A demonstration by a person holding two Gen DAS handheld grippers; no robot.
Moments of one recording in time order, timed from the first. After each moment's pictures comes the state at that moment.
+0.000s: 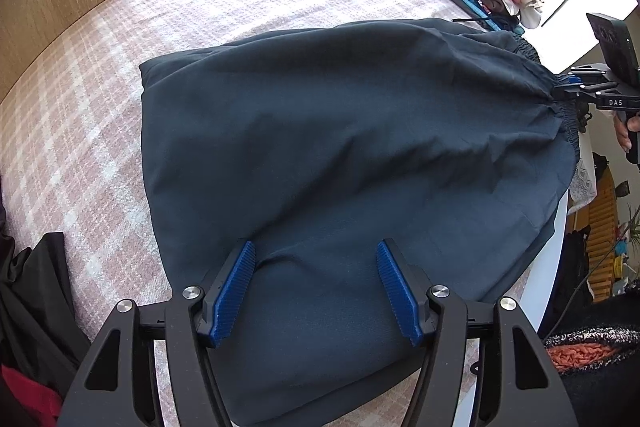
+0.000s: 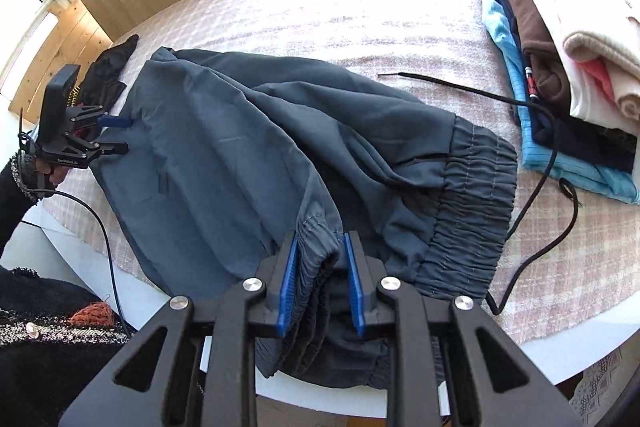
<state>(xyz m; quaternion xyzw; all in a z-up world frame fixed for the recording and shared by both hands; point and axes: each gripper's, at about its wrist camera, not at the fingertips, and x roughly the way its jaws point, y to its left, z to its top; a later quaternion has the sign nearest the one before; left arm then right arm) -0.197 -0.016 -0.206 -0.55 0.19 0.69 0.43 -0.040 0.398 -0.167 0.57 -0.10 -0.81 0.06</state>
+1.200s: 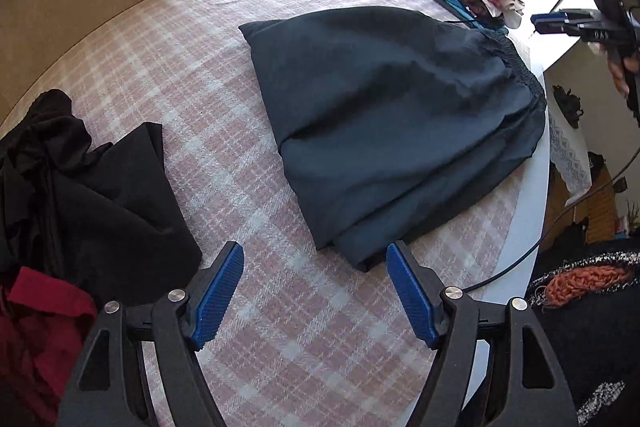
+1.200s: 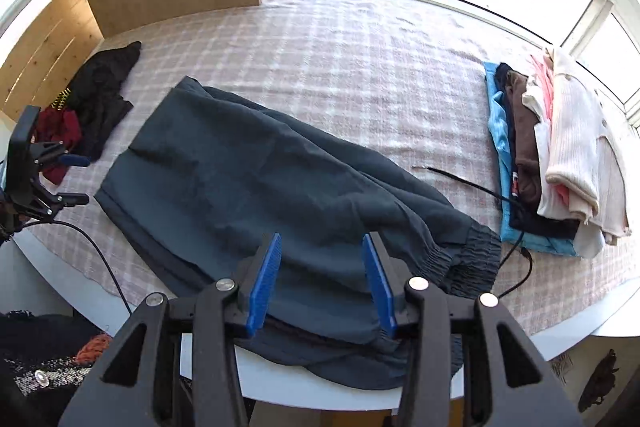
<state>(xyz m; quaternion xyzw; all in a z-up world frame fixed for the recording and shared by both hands) -0.162 -0.128 -0.182 -0.52 0.19 0.70 0.44 -0.092 0.296 -0.080 0.55 0.01 -0.83 0.01</state>
